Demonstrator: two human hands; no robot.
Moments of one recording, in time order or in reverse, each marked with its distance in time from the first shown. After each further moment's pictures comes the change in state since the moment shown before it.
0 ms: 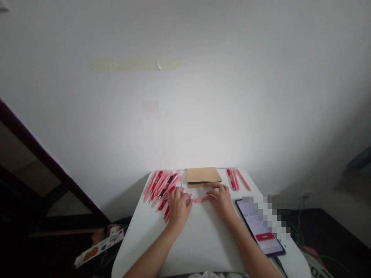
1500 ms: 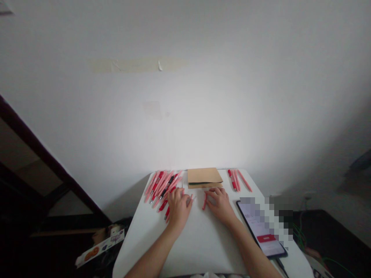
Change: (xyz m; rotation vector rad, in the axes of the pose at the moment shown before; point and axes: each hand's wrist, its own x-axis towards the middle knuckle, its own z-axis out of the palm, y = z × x) left_hand 0.001 0.000 -0.002 0.033 0.011 -0.005; right_hand -0.001 -0.020 -0.008 0.003 -0.209 0.055
